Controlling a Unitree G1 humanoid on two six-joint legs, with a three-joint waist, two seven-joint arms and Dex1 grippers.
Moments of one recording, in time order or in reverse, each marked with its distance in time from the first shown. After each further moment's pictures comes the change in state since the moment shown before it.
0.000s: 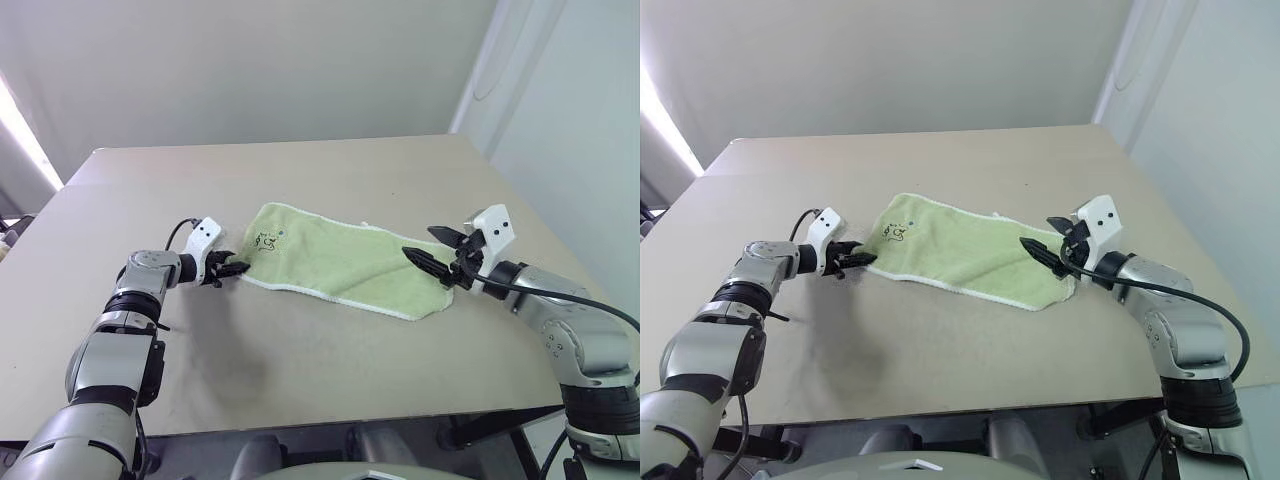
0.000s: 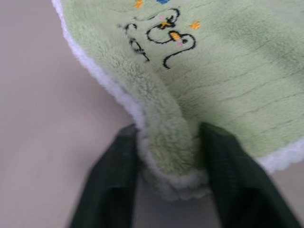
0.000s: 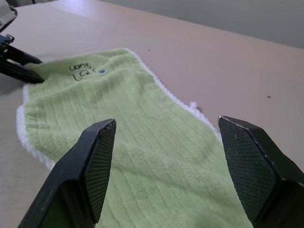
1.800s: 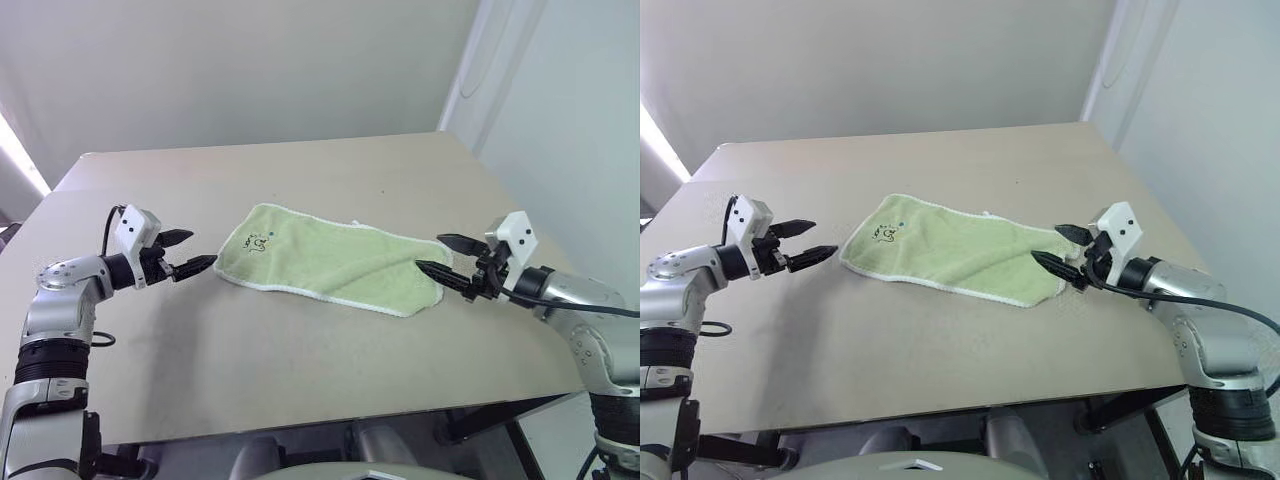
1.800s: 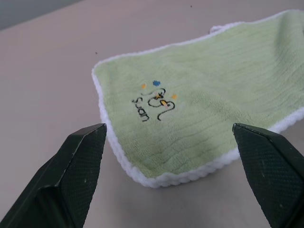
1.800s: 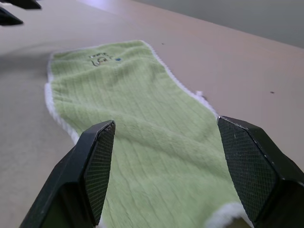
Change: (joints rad) left arm 0.412 0.208 0.214 -0.738 -0.314 0.227 -0.087; right arm 0.041 -0.074 -0.027 0.009 0.029 -0.074 0.192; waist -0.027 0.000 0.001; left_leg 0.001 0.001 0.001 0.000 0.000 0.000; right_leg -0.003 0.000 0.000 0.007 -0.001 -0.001
